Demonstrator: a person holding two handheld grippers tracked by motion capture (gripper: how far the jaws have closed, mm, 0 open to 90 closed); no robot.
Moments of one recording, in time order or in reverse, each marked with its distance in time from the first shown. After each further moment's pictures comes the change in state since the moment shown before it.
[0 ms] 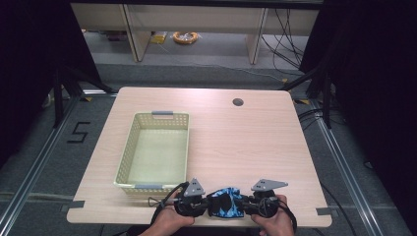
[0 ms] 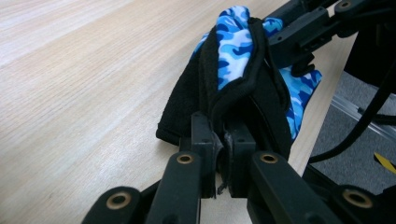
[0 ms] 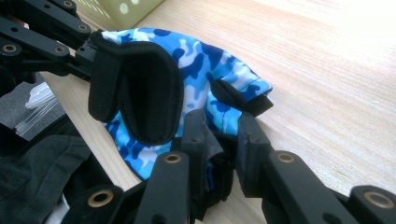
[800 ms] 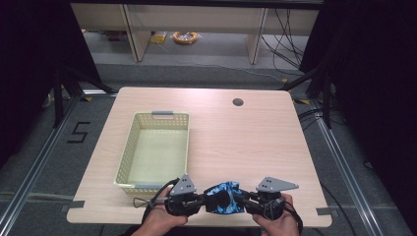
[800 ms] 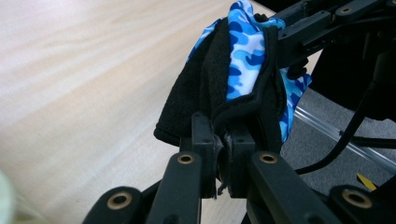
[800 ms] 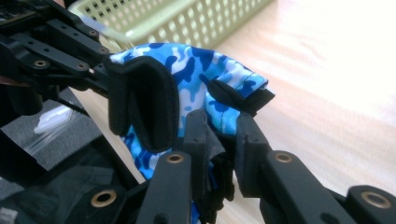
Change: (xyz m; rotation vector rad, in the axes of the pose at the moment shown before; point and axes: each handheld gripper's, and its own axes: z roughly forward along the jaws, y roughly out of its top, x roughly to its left) left arm -0.007 0.022 -0.046 -0.122 -0.034 0.010; right arm 0.029 0.023 -0.037 -0.160 0.020 -0.069
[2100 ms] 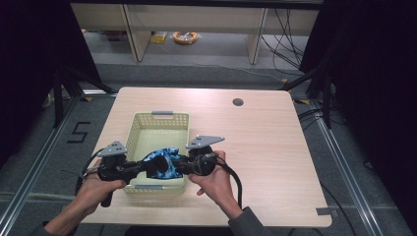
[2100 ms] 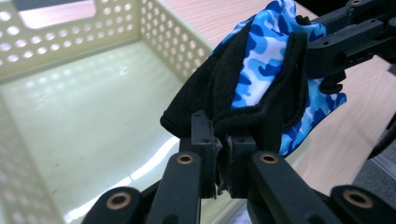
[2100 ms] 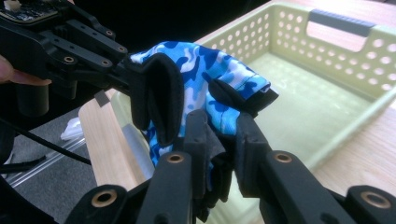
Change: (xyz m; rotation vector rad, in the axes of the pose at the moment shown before) left arm 0.117 0.008 -0.127 -0.001 0.226 -0.141; right arm 0.060 0.130 0.126 0.015 0.125 -0.110
